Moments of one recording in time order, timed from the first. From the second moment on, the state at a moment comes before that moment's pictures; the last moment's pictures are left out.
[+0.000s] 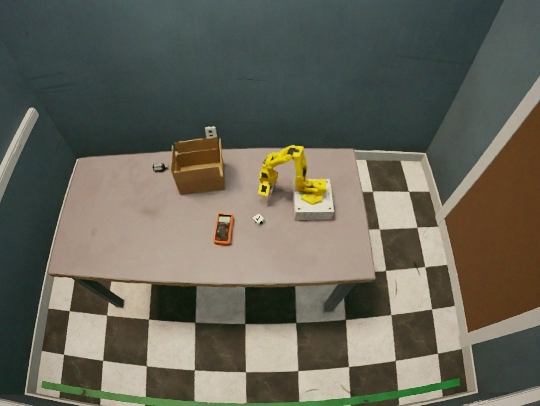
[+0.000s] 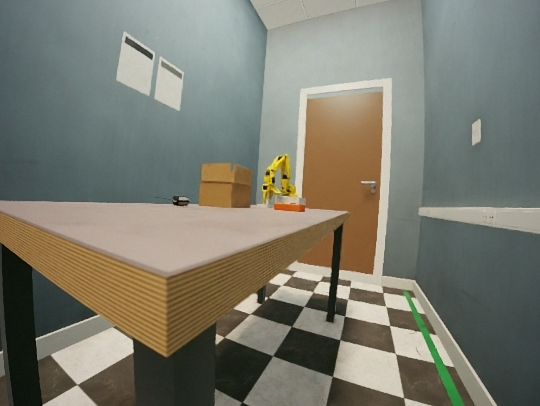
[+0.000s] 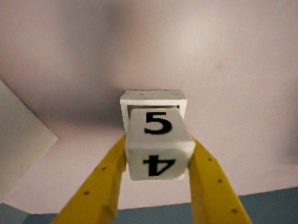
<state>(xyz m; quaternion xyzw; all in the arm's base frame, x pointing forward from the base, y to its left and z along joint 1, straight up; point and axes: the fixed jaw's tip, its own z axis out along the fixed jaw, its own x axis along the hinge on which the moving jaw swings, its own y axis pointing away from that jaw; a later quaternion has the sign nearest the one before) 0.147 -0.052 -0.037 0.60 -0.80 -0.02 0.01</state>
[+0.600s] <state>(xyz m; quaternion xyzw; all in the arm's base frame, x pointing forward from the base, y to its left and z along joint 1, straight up) 0.147 -0.052 -0.034 0.60 -0.80 -0.02 0.01</state>
